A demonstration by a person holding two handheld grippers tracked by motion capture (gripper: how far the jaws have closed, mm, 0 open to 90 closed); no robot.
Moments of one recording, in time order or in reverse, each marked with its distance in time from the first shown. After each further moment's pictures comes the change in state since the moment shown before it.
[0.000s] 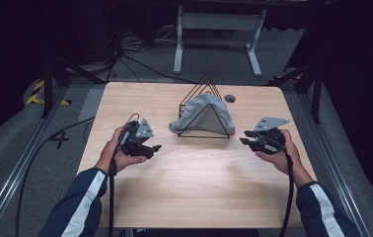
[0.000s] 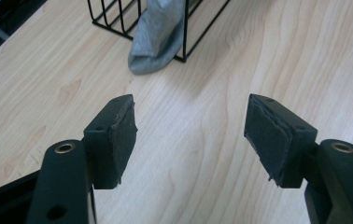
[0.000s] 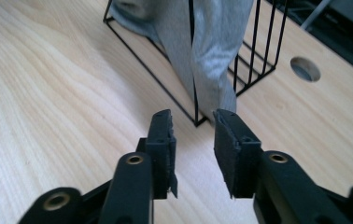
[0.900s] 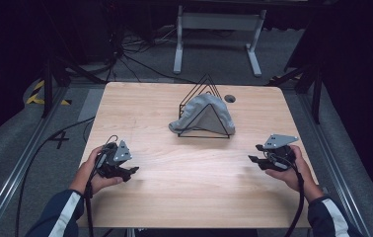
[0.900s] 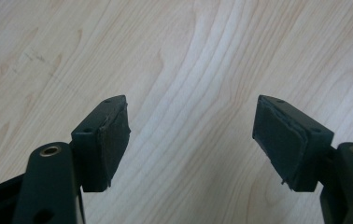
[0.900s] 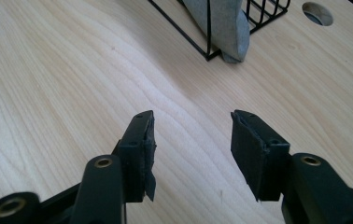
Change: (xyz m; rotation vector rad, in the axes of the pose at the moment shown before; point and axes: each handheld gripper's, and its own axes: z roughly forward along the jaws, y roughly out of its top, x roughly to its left) left arm -0.020 -0.077 -0.030 0.110 0.025 -0.027; right arm 0.014 -0.051 -0.016 0.060 -0.010 0.001
